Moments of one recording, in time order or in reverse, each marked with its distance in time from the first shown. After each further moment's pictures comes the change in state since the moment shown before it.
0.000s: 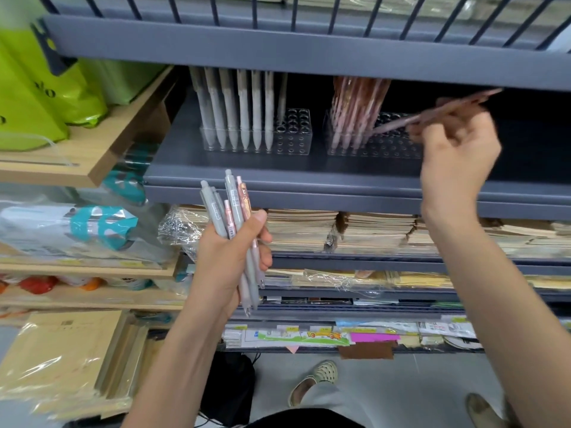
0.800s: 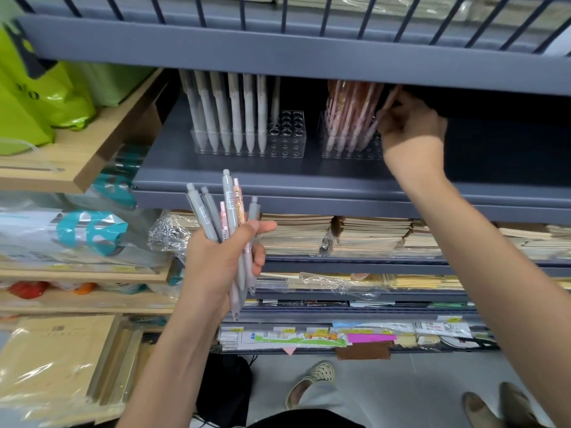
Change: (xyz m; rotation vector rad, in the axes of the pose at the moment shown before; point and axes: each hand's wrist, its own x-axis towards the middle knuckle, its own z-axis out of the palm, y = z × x) left_hand 0.017 -0.017 -0.010 0.046 0.003 0.011; right_hand 0.048 0.033 0.037 -0.779 -0.237 -0.172
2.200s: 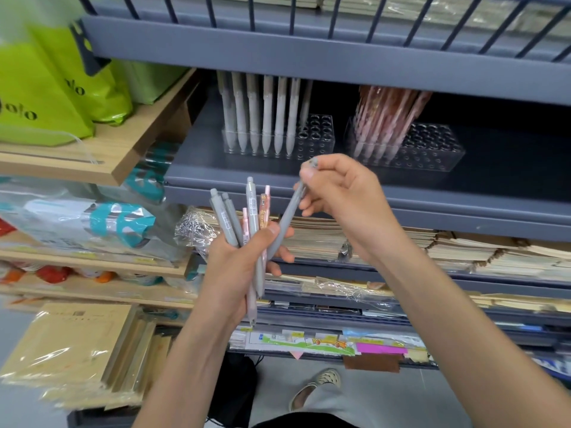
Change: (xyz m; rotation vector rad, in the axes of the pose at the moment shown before) left_hand -0.009 0.006 -0.003 -0.100 0.006 -0.017; right_hand -0.106 -0.080 0.012 1.025 -0.683 0.179
